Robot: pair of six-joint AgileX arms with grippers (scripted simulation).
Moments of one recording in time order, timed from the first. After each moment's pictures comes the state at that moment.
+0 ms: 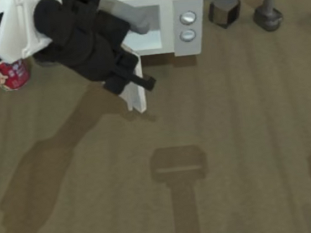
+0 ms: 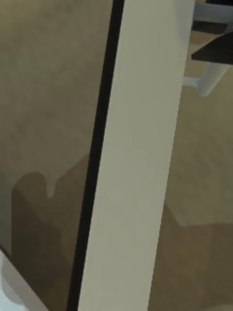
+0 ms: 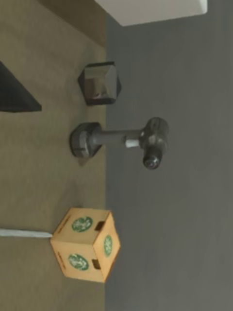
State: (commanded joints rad) left arm -0.49 1.79 1.41 -0.68 0.13 0.22; right arm 0.00 0.00 0.00 0.00 0.00 0.00
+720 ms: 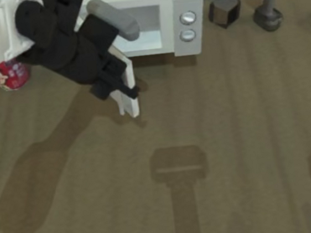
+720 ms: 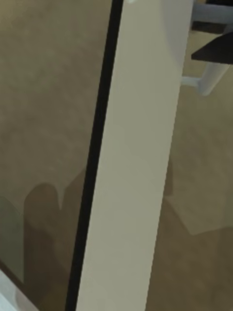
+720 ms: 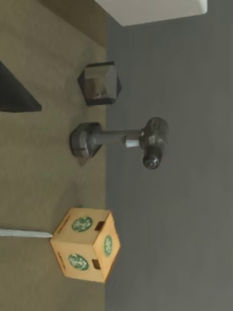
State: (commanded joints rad) left arm -0.44 1.75 1.37 -0.69 0.19 0.34; right arm 0.00 0.00 0.00 0.00 0.00 0.00
